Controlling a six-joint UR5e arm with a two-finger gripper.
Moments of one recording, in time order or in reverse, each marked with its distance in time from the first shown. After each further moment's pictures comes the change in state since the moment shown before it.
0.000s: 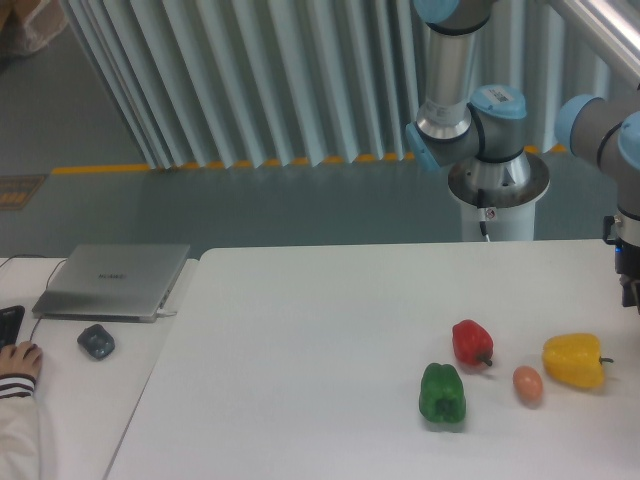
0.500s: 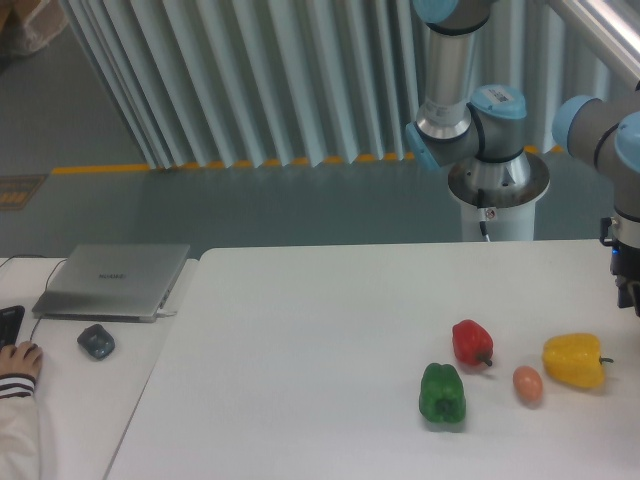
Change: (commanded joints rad) arm 0.005 0.008 -0.043 0.017 -0.023 -0.003
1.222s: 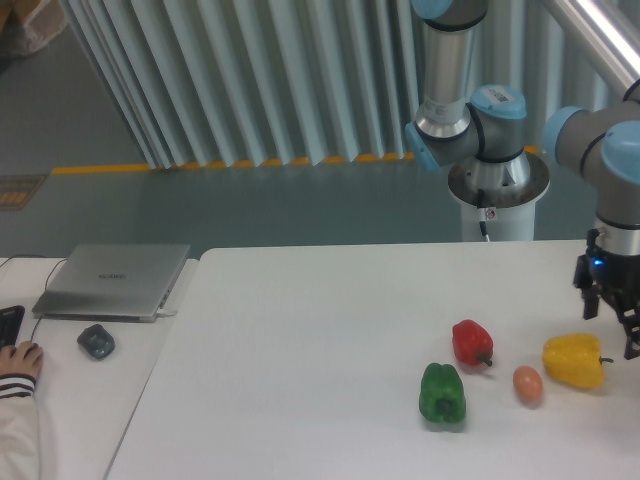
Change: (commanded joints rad) arm -0.087 0.015 -0.091 0.092 -0.062 -0.512
